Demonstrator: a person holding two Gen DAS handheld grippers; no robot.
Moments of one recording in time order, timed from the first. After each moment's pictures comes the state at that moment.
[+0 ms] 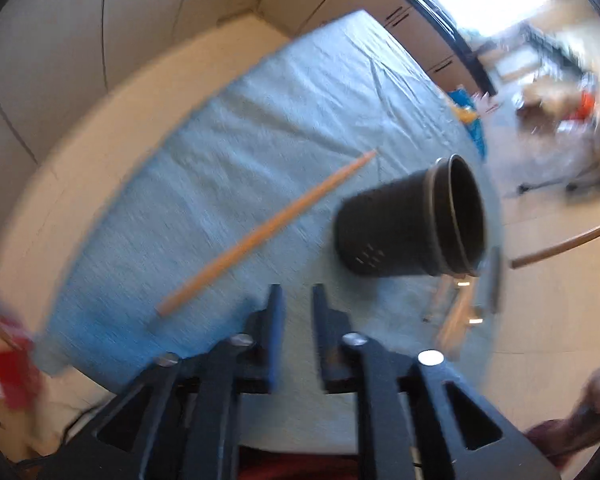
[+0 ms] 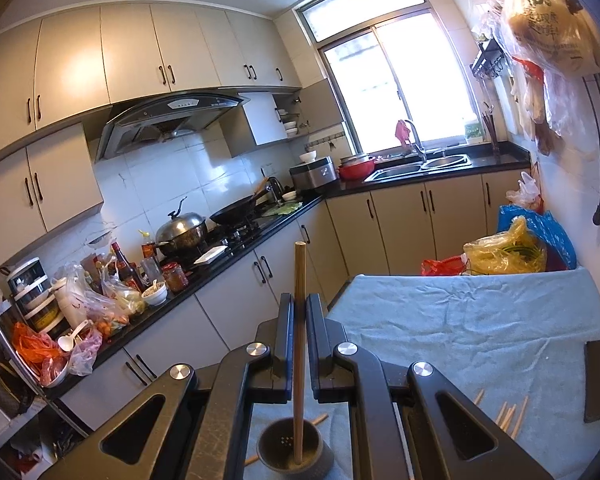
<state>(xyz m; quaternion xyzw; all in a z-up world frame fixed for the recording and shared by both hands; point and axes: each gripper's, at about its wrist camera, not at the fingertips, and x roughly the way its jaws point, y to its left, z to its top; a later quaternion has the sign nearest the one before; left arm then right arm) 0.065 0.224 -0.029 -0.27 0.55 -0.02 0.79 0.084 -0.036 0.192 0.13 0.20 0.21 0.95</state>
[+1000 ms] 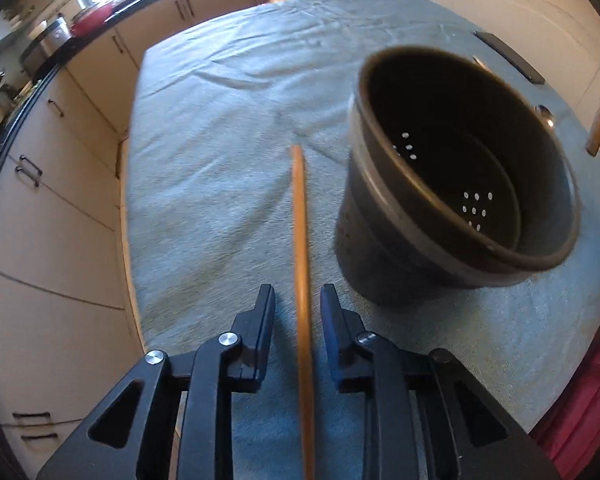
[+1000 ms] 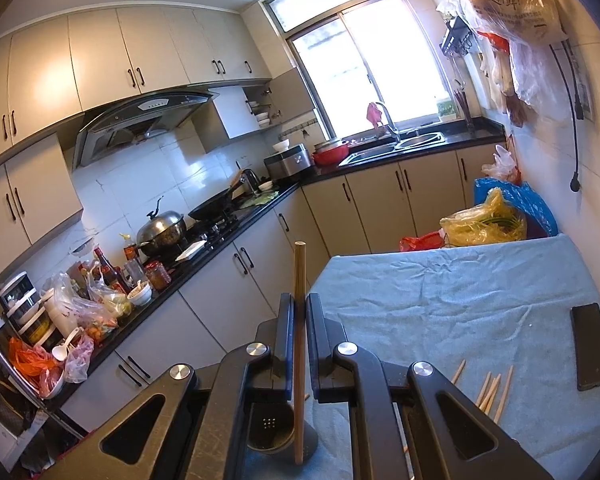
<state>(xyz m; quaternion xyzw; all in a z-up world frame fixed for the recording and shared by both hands) 0.146 0.156 -0.050 0.19 0.53 -0.22 0.80 0.081 -0.059 0.178 0.16 0.23 0.17 0.94</state>
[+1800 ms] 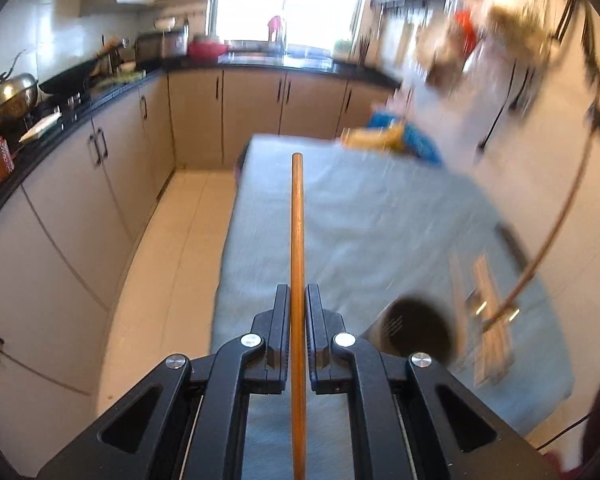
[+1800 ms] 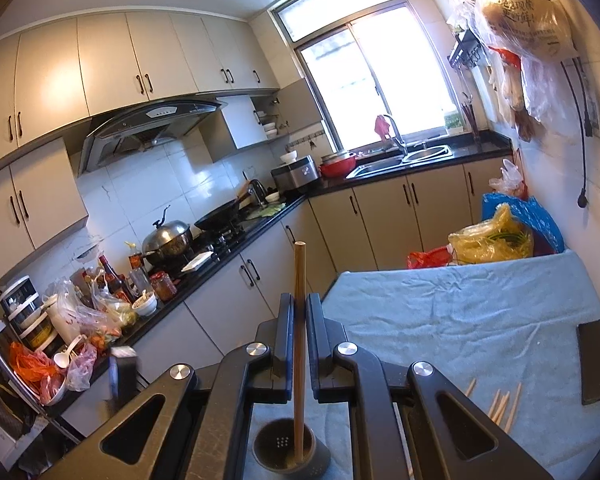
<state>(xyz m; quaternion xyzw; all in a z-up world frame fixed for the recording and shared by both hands) 0.123 0.224 0.088 -0.04 0.37 -0.13 0.92 0.091 -0.045 0.198 0.15 0.21 0.18 0.95</state>
